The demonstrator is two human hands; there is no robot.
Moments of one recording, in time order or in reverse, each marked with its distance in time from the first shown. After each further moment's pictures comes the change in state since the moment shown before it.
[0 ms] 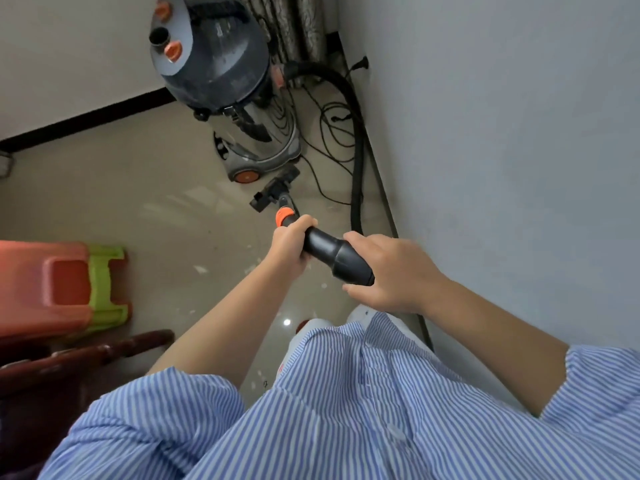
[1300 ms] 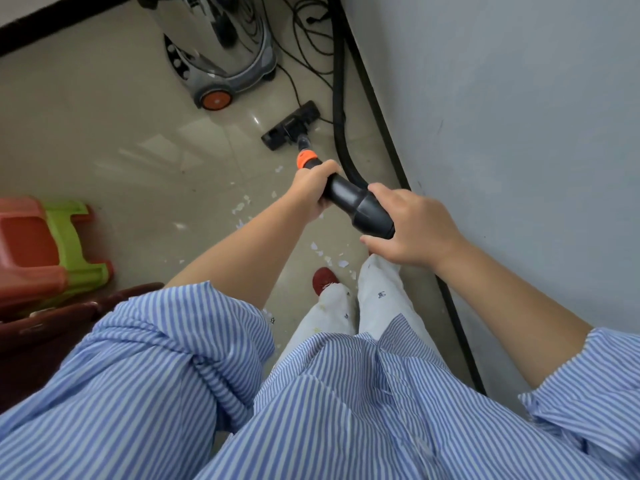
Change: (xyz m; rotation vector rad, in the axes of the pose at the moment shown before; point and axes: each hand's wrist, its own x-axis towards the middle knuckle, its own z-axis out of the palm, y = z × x) left_hand 0.019 -0.085 -0.061 0.203 -0.181 -0.092; right_hand -0.058 -0.061 0.127 0.032 0.070 0.274
